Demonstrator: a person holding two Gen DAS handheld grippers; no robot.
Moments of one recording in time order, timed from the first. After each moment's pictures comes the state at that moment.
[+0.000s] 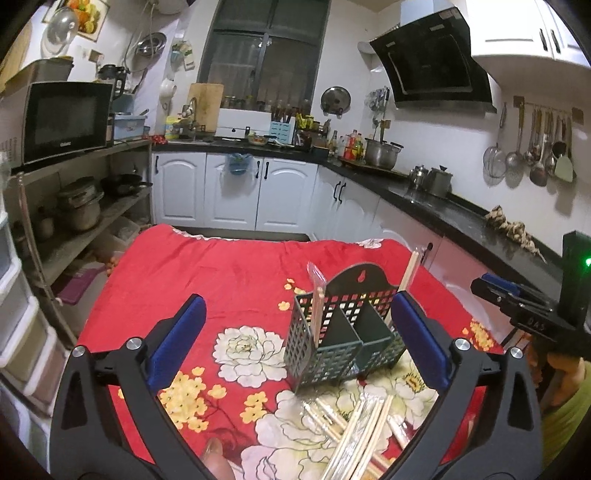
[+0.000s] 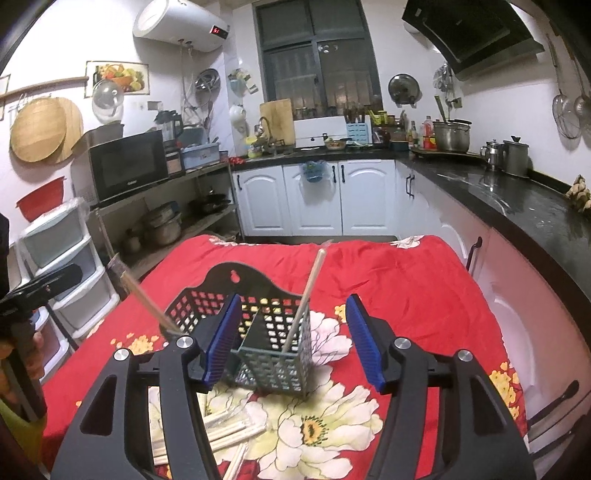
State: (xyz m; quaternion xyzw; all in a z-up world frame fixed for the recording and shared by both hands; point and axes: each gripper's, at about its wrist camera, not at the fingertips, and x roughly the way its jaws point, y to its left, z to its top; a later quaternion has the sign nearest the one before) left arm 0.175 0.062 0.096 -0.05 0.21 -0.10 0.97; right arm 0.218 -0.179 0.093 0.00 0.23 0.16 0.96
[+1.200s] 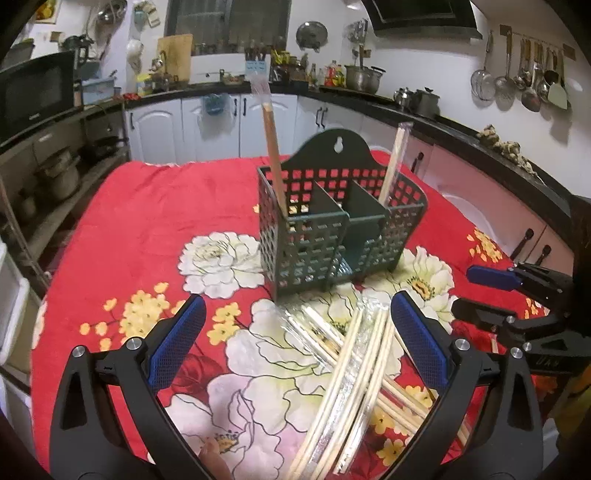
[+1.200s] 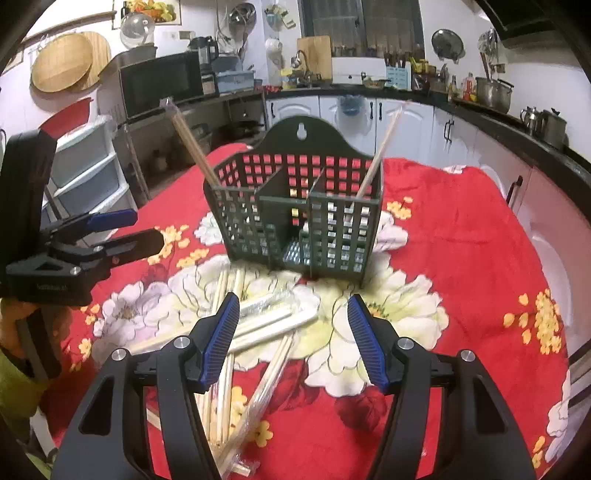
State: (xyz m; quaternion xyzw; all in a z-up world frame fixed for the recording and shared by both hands) left arm 0.171 0.025 0.012 0.00 0.33 -0.13 0.94; right arm 0.175 -0.135 0.007 -0.05 0.35 0.22 0.91
